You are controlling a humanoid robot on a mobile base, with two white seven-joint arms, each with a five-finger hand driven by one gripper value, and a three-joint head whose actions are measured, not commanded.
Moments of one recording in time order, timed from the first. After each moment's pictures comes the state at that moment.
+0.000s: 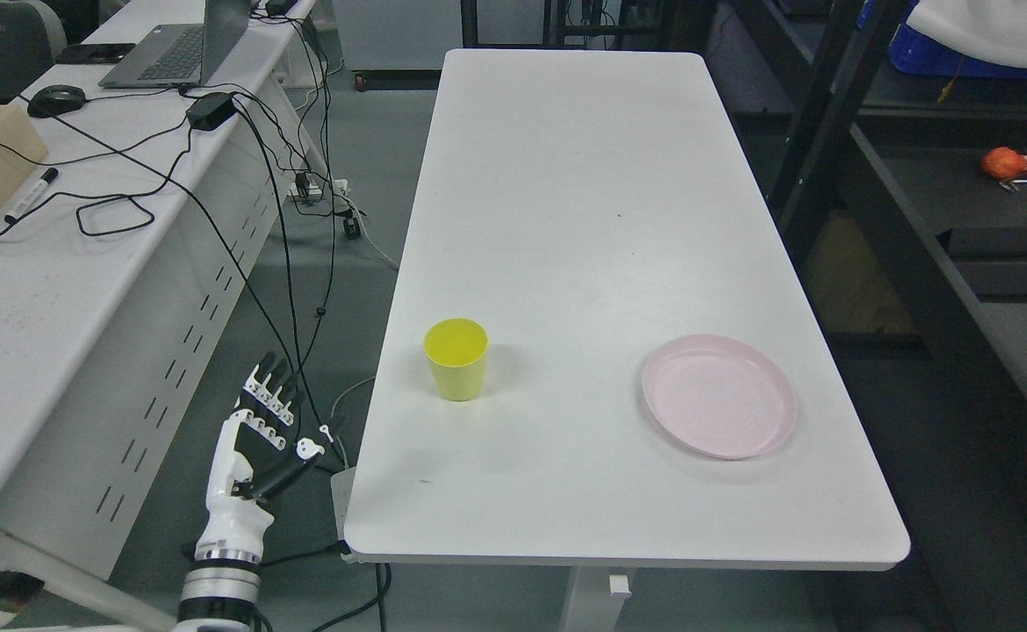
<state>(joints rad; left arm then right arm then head) 0.00 0.00 0.07 -1.70 0.36 -0.04 0.01 0.00 0.00 0.00 -0.24 0.00 0.09 -0.12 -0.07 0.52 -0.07</state>
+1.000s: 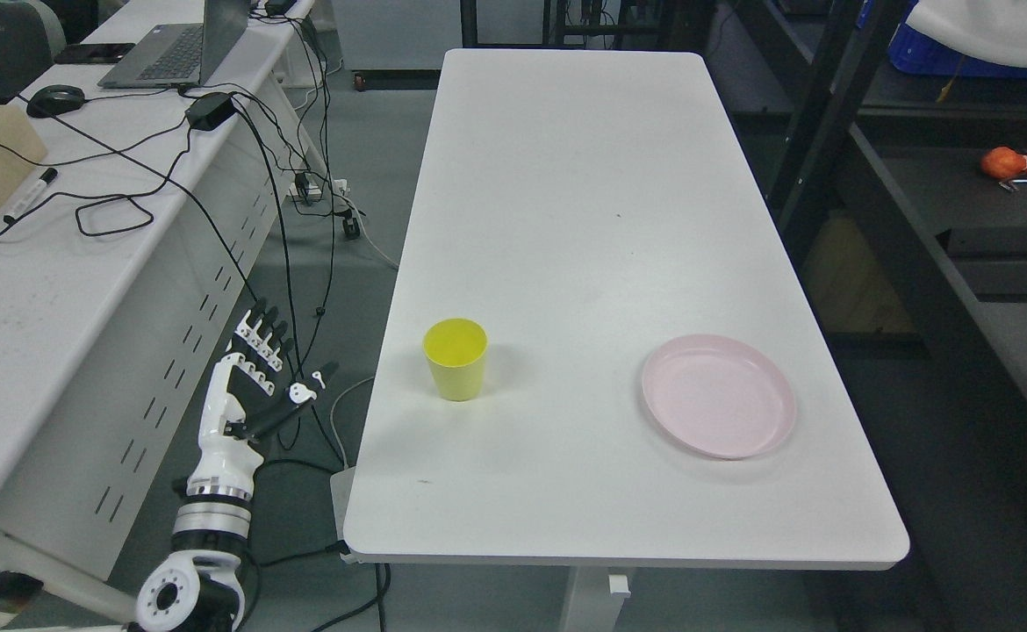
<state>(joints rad) -0.19 0.04 0.09 -1.56 0.29 -0.04 -0.03 0.00 0.00 0.00 -0.24 0.00 0.09 -0.11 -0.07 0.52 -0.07</state>
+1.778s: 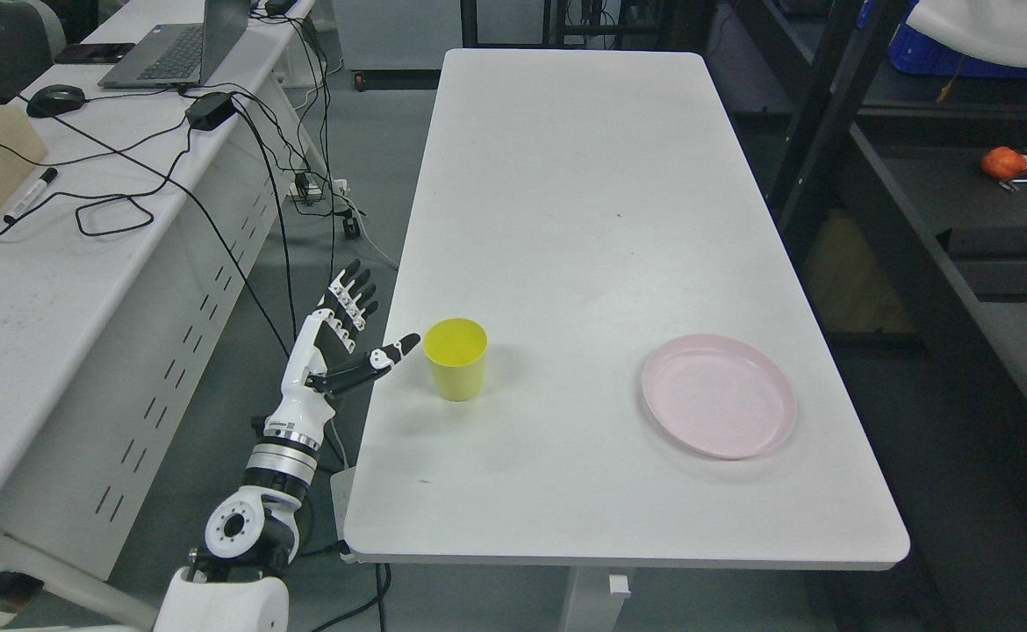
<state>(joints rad) -0.39 0.02 -0.02 -1.30 0.26 -0.13 -0.15 0.00 0.00 0.00 -0.24 0.00 0.09 -0.12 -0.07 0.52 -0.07</state>
